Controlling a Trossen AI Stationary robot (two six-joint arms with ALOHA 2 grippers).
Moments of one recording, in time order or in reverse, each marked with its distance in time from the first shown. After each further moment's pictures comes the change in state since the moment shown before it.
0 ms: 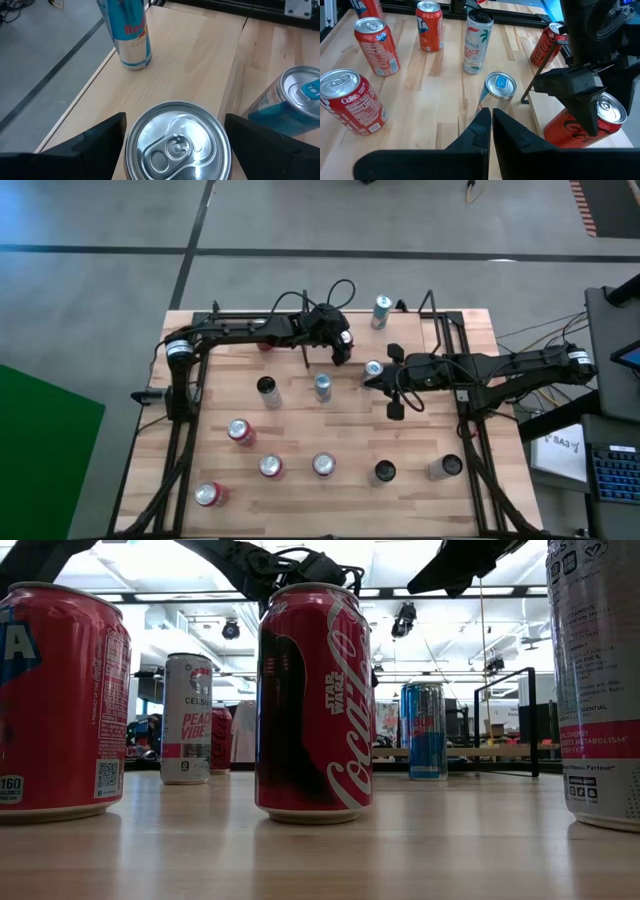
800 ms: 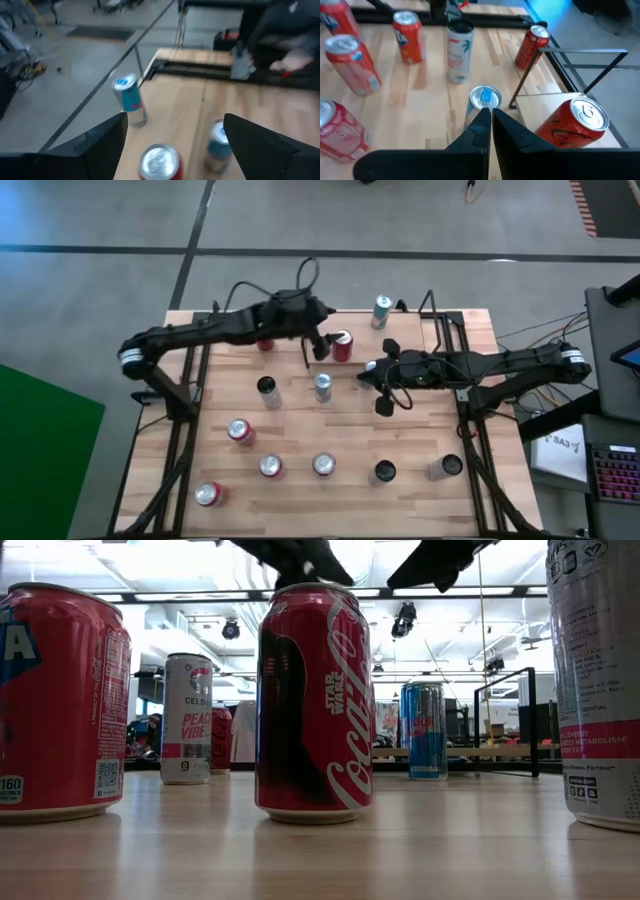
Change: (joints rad) left arm -0.068 -0.377 -0.097 0.009 0.014 0.093; right arm -0.008 0.103 0.109 -0.016 0.087 0.057
